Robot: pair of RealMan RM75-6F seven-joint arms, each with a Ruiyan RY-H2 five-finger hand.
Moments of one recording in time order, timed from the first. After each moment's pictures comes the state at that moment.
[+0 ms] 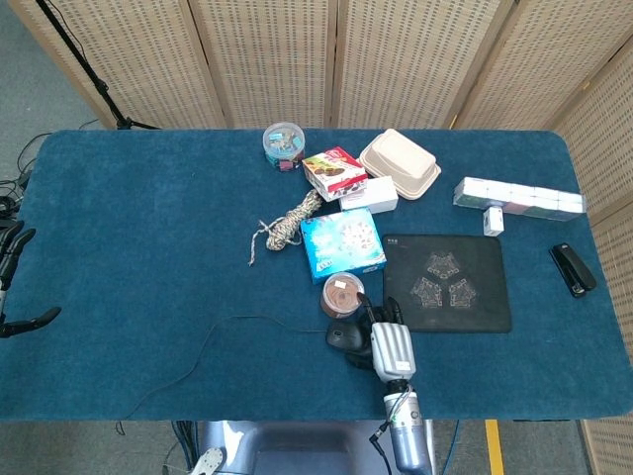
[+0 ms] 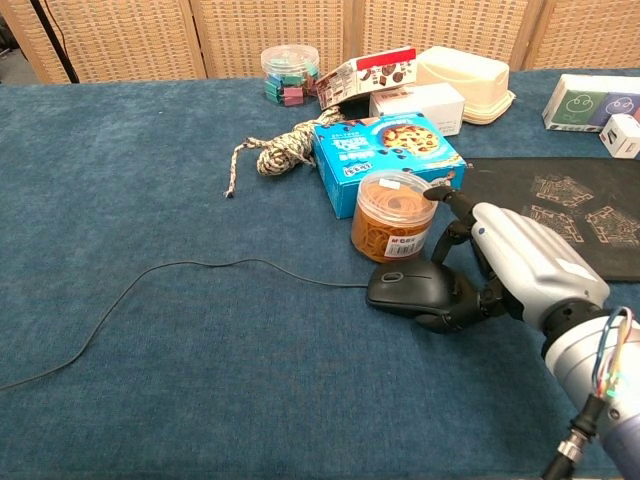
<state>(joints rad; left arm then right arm) -0.18 -0.95 -0.10 -1.68 1.50 1.47 -0.20 0.26 -2.02 0.14 -1.50 -1.27 1.36 -0.51</state>
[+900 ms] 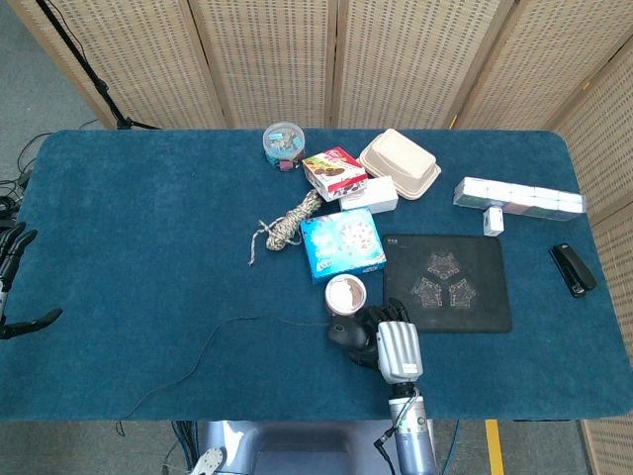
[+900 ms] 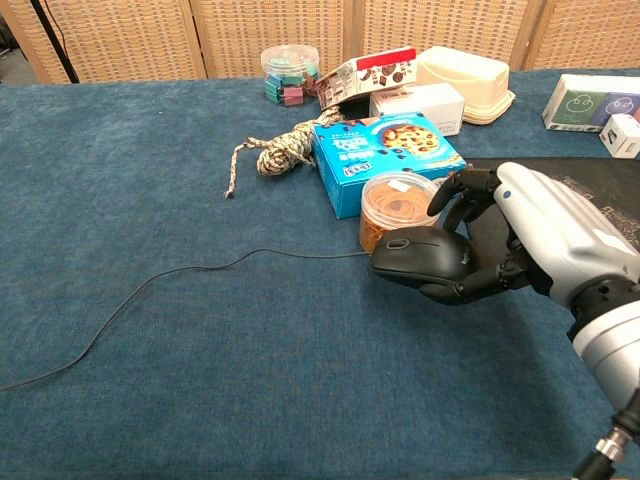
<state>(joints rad) -0.18 -0.94 -0.10 -1.68 1.50 1.47 -0.21 0.25 -1.99 0.13 -1.56 -1.40 1.47 -0.47</state>
